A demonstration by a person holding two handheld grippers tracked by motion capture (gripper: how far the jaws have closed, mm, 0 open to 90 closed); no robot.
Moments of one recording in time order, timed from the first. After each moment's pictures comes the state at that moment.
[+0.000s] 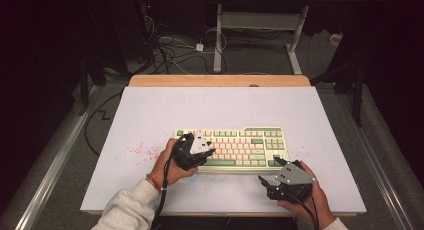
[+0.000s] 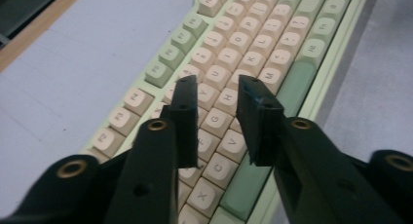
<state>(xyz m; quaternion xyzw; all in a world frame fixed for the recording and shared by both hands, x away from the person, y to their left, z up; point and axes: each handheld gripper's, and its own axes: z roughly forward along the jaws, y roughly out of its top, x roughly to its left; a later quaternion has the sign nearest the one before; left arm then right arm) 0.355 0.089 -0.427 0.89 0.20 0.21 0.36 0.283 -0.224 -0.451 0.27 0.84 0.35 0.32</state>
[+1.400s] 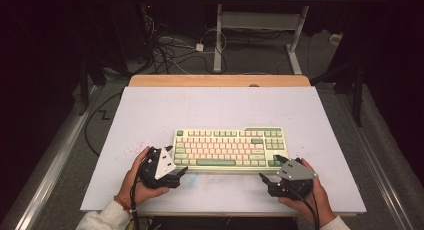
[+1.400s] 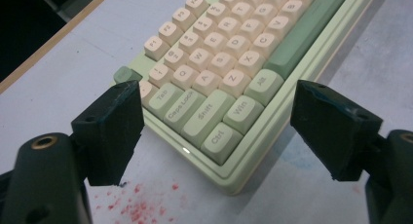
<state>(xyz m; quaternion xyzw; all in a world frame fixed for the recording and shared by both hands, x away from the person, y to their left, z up) 0.306 0.163 -0.458 0.86 0.25 0.29 0.34 0.292 -0.227 -0.449 0.28 0.83 0.36 0.31</state>
